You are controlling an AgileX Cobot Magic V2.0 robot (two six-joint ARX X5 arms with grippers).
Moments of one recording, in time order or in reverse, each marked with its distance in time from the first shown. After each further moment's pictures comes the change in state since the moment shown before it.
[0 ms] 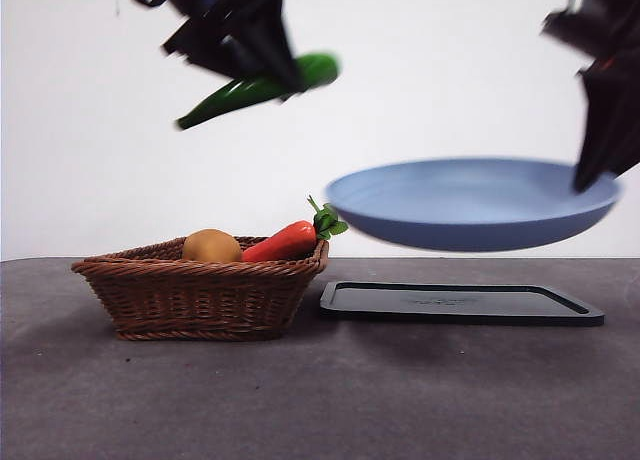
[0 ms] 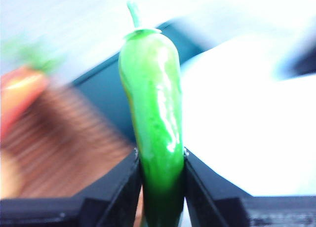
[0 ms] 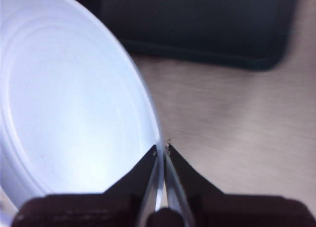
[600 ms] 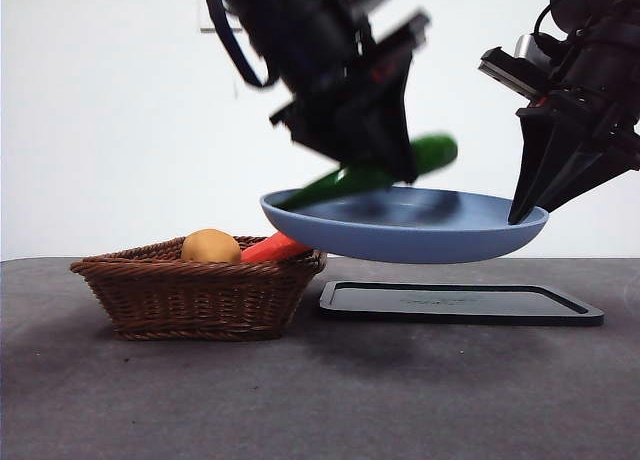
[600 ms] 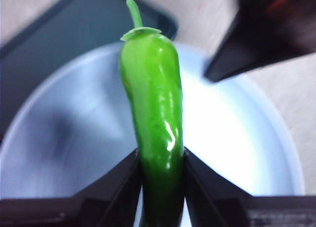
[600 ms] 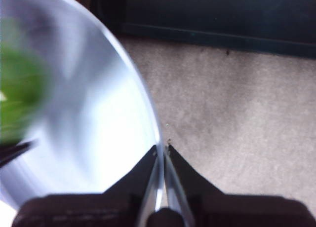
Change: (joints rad) left arm -0.204 0.220 0.000 0.078 -0.105 0.003; right arm 0.084 0.089 0.000 0.066 -0.041 0.105
